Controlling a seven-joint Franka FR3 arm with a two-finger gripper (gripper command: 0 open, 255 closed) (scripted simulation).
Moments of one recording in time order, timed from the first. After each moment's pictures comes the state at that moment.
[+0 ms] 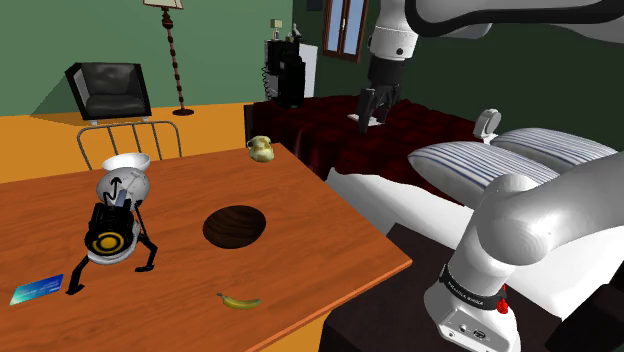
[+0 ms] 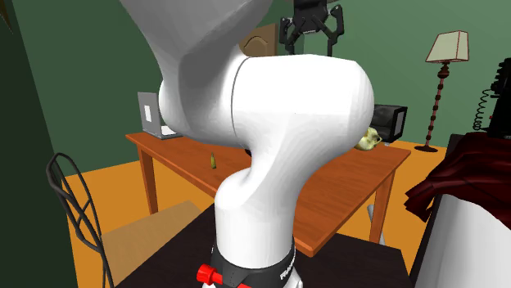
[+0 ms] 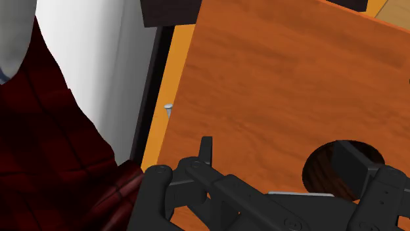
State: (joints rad) arm 0.00 -0.76 0.02 -2.38 -0.05 1.69 0.09
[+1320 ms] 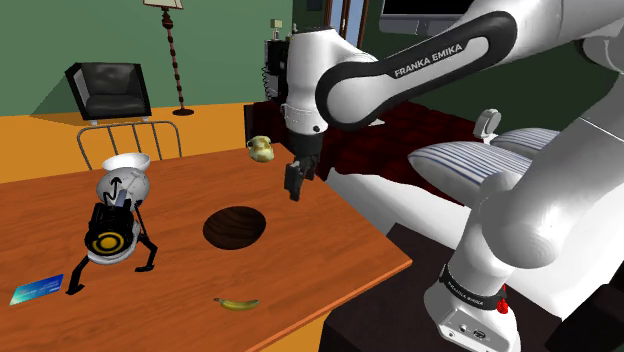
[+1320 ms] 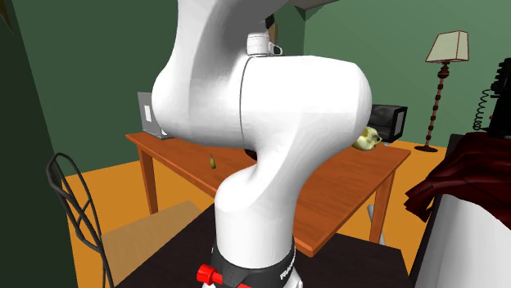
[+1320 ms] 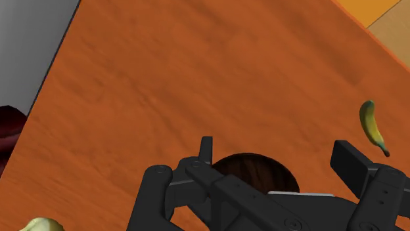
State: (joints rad) arm 0.17 -0.34 0.23 -2.41 0.00 2.09 0.11
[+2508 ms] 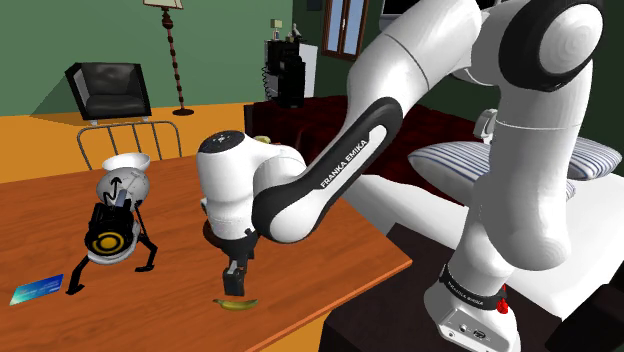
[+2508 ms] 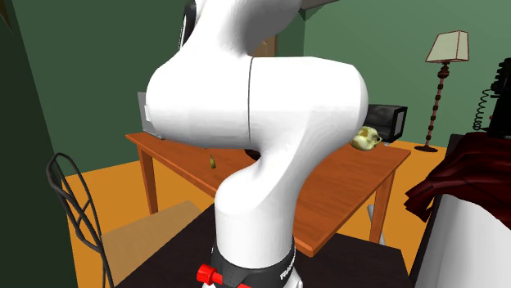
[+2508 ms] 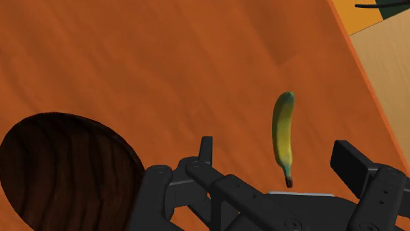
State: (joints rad) arm 0.32 0.24 0.39 -2.18 -0.22 2.35 0.25
